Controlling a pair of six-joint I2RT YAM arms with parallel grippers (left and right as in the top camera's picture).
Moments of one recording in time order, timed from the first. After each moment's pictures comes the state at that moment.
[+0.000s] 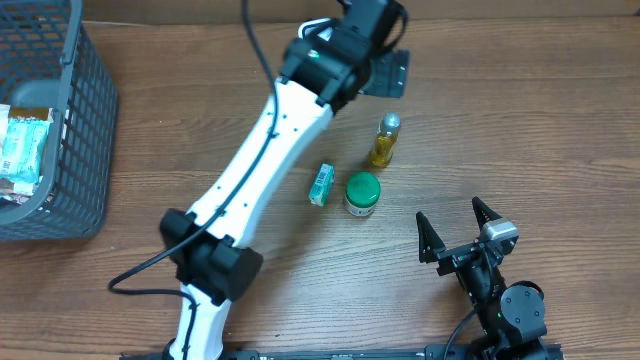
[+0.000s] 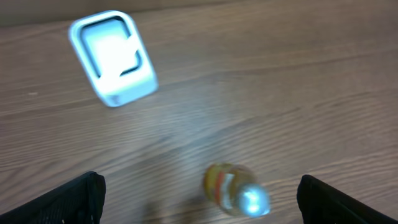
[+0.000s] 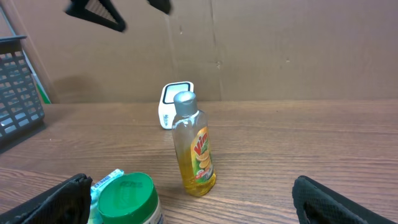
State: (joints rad) left arm -0.60 2.13 2.36 -1.11 -0.12 -0.40; right arm 0.31 0.01 0.02 -0.03 0.02 0.15
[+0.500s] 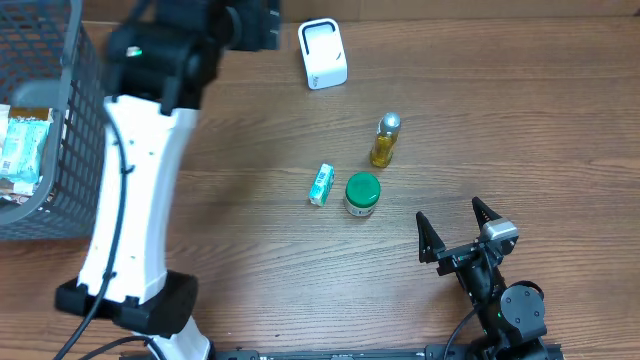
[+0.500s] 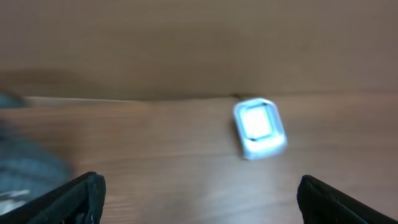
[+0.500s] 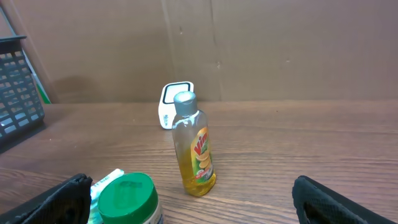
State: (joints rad) left arm -0.26 1.84 2.37 -1.15 -0.22 -0.15; right arm 0.31 0.01 0.02 -0.03 0.02 0.15
